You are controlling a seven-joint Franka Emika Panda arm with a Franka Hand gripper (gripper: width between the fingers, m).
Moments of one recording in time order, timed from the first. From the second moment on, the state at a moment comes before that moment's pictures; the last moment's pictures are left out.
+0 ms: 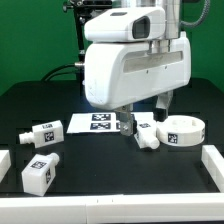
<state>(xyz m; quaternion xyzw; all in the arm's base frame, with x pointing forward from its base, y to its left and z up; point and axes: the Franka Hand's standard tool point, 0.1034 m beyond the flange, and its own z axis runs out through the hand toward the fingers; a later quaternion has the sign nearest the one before) 0.612 0.024 0.110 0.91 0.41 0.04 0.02</state>
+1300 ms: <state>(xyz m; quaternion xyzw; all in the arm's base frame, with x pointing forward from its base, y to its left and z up) 0.510 0.136 0.081 0.88 0.46 0.11 0.02</state>
